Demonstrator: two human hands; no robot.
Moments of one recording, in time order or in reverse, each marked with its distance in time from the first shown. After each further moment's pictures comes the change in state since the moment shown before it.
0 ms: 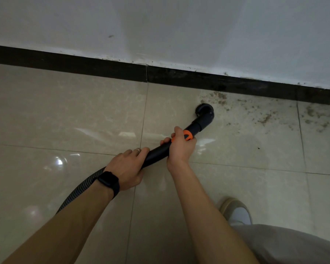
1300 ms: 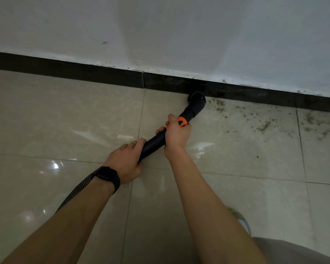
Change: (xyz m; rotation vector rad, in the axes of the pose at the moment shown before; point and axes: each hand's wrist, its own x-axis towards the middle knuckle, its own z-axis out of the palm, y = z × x) left_hand 0.039 -0.005 -0.013 -0.111 0.075 -0.102; right_hand 0.031 -0.028 0.042 -0.086 -0.098 0.001
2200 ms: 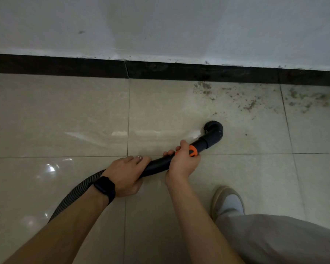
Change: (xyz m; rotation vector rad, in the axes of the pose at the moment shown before) left_hand -0.044 0.018 0.021 0.180 -0.175 0.327; right_hand -0.053 0.043 -0.086 0.182 0.405 -0.006
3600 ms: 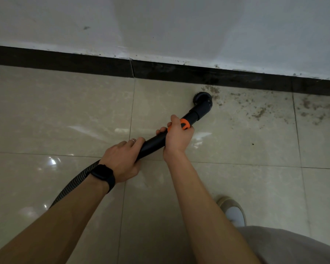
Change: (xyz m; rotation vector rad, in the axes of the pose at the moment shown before) left_hand 0.030 -0.017 -0.018 -0.053 0.160 -0.238; right_hand 0.017 -0.027 0.070 -0.098 -0.299 0.012
